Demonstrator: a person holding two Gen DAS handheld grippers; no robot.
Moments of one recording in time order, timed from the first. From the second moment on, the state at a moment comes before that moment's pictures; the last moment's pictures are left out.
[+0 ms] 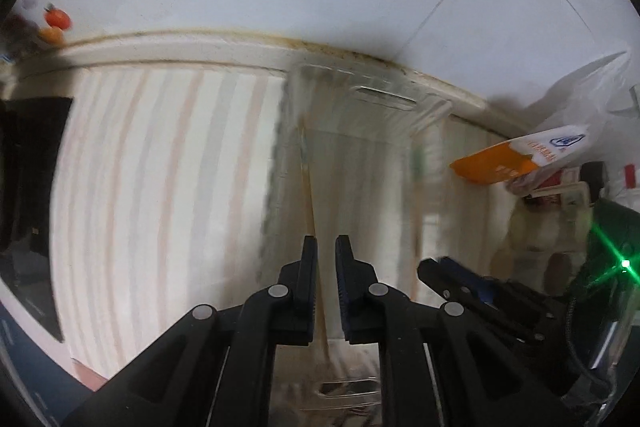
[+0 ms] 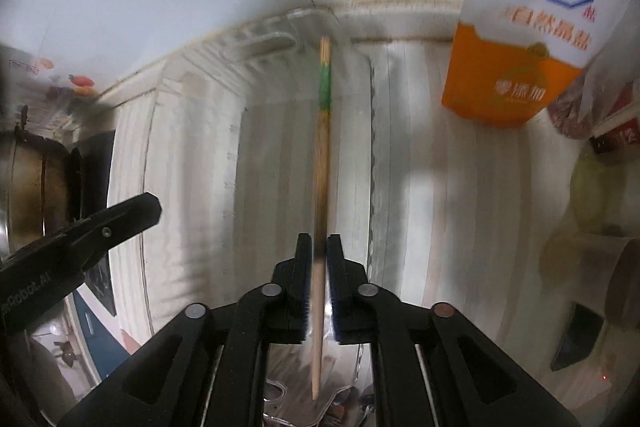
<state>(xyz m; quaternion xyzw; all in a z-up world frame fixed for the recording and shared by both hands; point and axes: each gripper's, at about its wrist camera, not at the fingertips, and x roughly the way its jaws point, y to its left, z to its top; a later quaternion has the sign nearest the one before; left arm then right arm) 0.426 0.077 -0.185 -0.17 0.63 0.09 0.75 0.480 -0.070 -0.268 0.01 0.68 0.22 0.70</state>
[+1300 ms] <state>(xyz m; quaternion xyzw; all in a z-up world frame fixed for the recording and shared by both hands) 0.180 0.070 -0.300 -0.11 0.66 0.11 0.74 0.220 -0.113 -0.334 0.11 0.69 0.18 0.69</state>
